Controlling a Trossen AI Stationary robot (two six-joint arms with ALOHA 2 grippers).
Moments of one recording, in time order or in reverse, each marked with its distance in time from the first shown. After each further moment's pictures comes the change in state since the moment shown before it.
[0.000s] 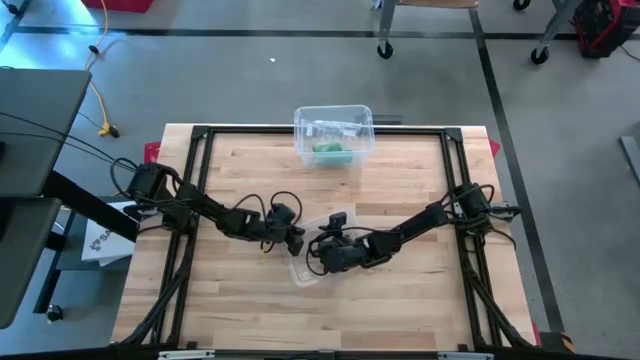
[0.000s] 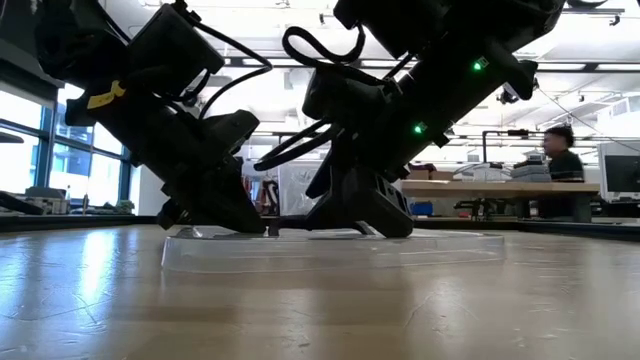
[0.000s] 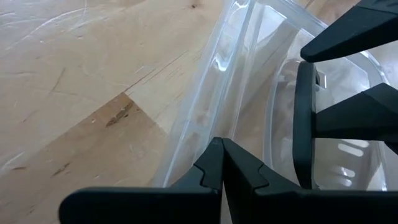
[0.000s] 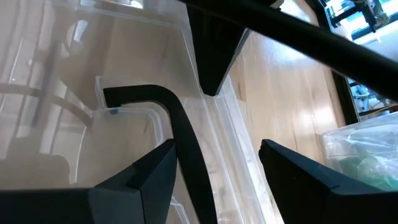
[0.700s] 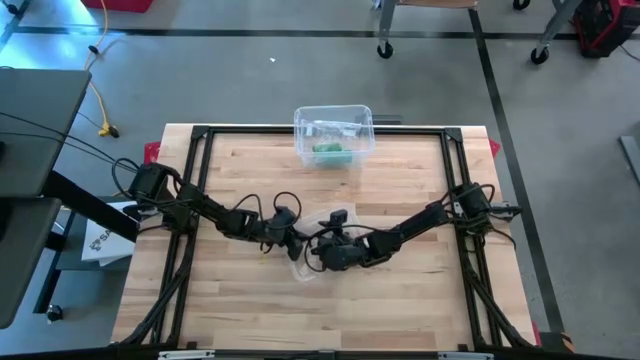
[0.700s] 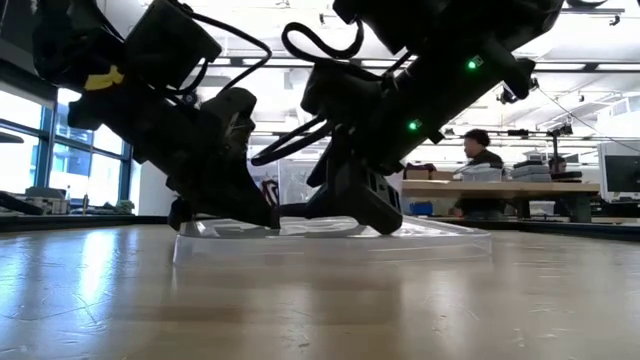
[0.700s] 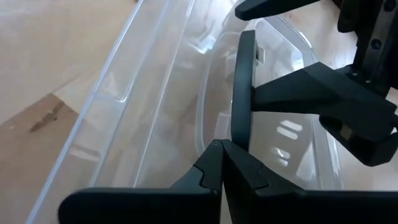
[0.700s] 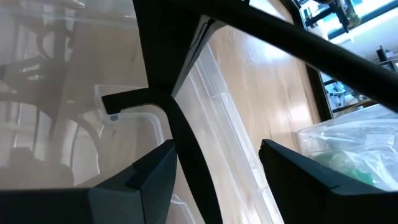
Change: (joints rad) left arm -0.002 -0.011 -0.002 0.166 0.100 0.047; right arm -0.002 -0.003 0.001 0.027 0.072 -0.027
